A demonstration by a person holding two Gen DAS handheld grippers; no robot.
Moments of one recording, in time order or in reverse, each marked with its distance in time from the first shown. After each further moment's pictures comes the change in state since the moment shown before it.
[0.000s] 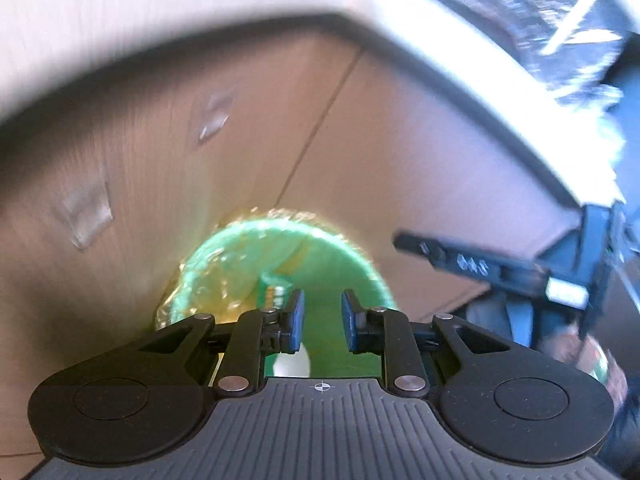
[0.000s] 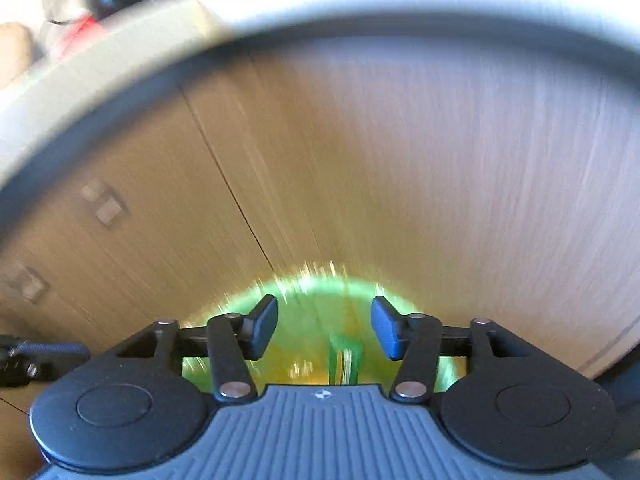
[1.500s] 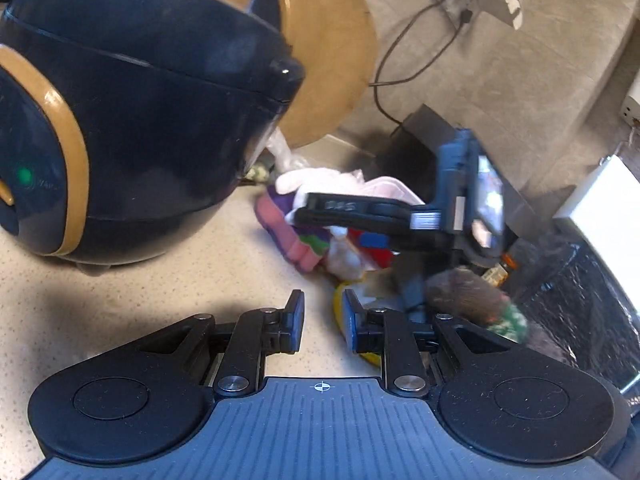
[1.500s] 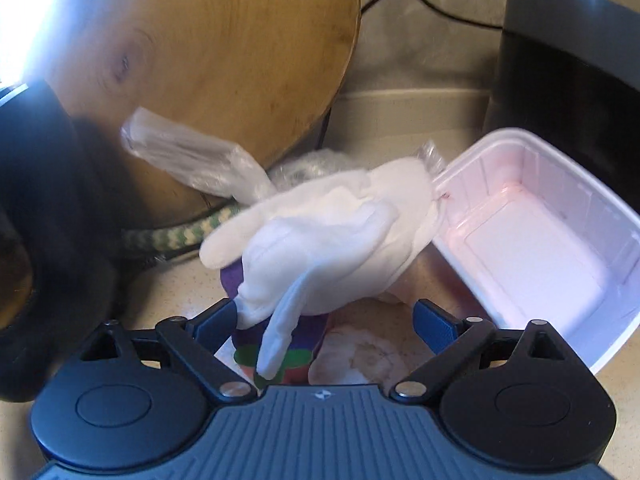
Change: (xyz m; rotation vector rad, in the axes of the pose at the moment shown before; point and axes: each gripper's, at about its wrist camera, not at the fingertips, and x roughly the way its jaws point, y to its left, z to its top) left arm -0.247 0.201 0.105 -0.469 -0.584 0.277; right arm 0.119 0.484 0.242 -0.490 0.133 0.321
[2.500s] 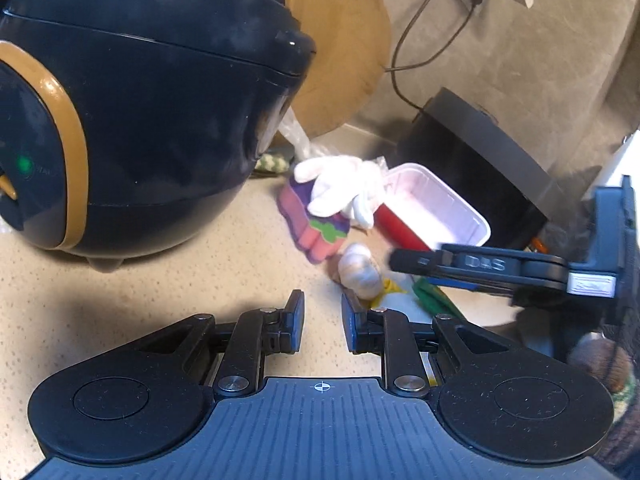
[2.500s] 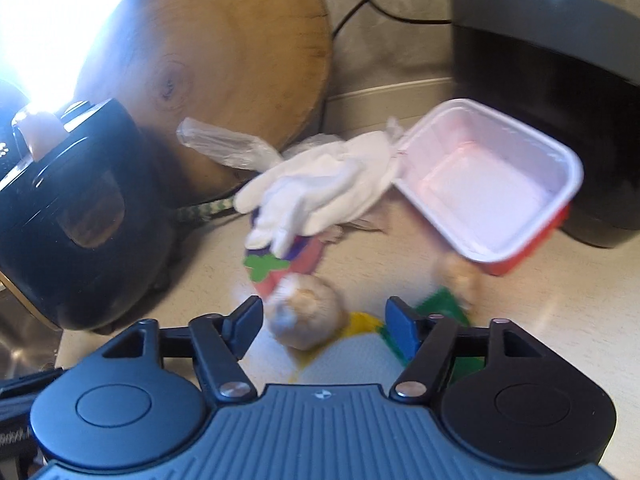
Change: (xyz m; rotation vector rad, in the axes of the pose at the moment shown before) left arm 0.017 -0.005 -0.013 0.044 0.013 0.099; right arm -0.081 -0.030 -0.054 0.058 -0.033 0.123
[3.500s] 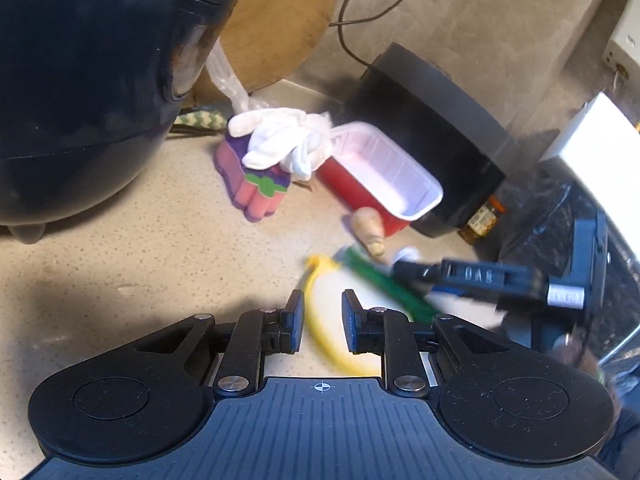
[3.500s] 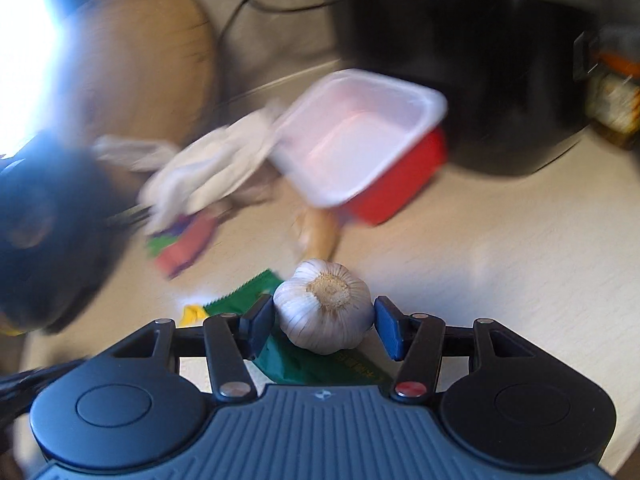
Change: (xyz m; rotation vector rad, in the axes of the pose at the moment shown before) left arm 0.025 -0.011 -0.011 0.028 0.106 -0.159; right arm -0.029 -0.070 -0.047 0.176 -0.006 -0.044
